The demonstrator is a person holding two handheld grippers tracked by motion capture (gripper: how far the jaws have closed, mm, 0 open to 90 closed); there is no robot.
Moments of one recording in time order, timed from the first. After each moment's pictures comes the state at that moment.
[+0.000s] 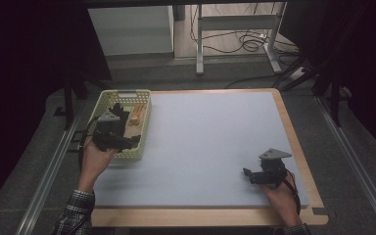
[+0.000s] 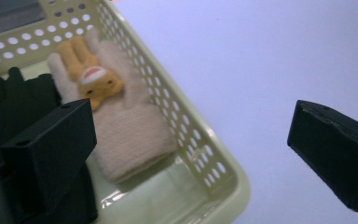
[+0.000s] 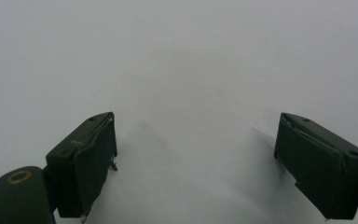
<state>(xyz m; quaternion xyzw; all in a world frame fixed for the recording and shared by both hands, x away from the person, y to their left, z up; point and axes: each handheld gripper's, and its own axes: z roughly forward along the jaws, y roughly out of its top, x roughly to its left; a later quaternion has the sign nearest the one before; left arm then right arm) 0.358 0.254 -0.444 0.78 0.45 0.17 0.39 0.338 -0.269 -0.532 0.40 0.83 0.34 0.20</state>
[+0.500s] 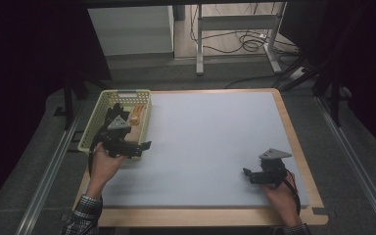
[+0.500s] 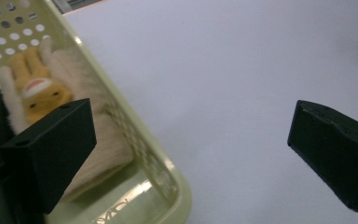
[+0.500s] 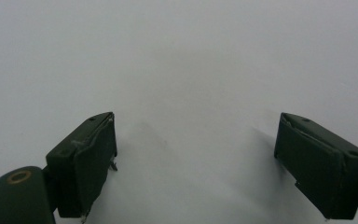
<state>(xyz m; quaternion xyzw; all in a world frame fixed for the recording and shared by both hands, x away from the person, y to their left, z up) 0.346 0.223 -0.452 0.79 0.41 0.17 0.41 0.338 -0.269 -0.532 0.40 0.83 0.34 0.20</state>
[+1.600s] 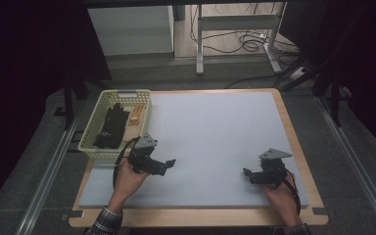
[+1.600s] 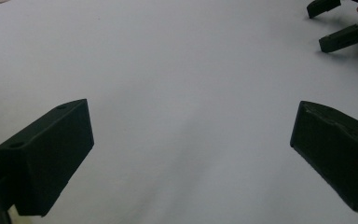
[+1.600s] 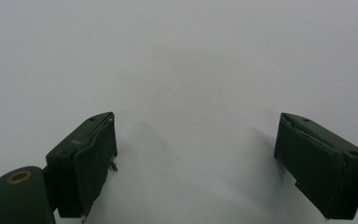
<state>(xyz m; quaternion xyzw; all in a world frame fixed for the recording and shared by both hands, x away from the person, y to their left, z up) 0.322 0.153 -0.483 0.82 0.35 0.14 0.43 0.338 -0.269 -0.532 0.40 0.83 0.34 0.20</state>
